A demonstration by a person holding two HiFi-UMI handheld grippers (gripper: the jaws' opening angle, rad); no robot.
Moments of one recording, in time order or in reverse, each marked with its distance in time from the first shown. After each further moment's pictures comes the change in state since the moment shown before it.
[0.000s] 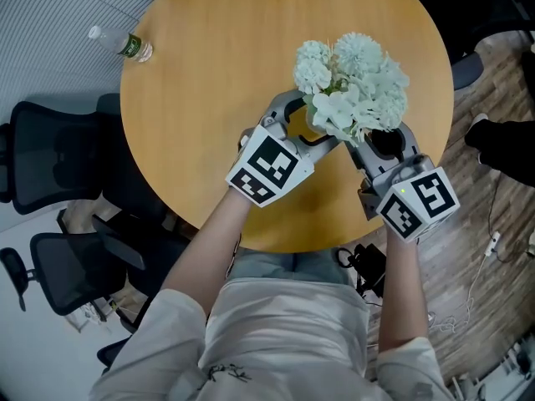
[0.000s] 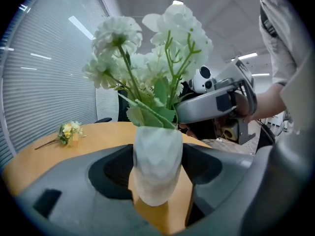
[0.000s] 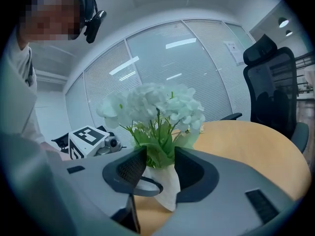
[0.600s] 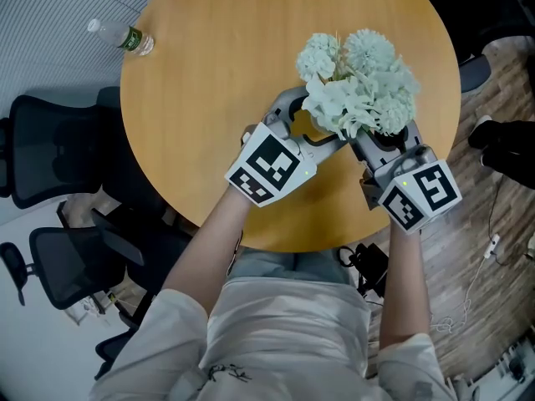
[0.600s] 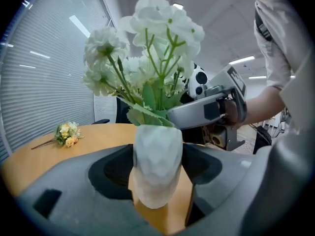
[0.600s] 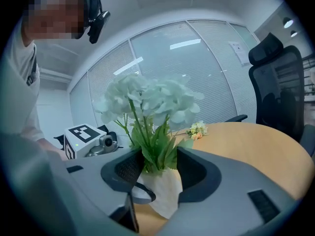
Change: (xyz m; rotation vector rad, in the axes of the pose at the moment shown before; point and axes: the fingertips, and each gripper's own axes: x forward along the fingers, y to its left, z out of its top) left arm 0.000 0.001 0.001 -0.003 -0.031 -0.030; right arm 0.021 -0.006 -0.001 -0.031 -0.016 0.042
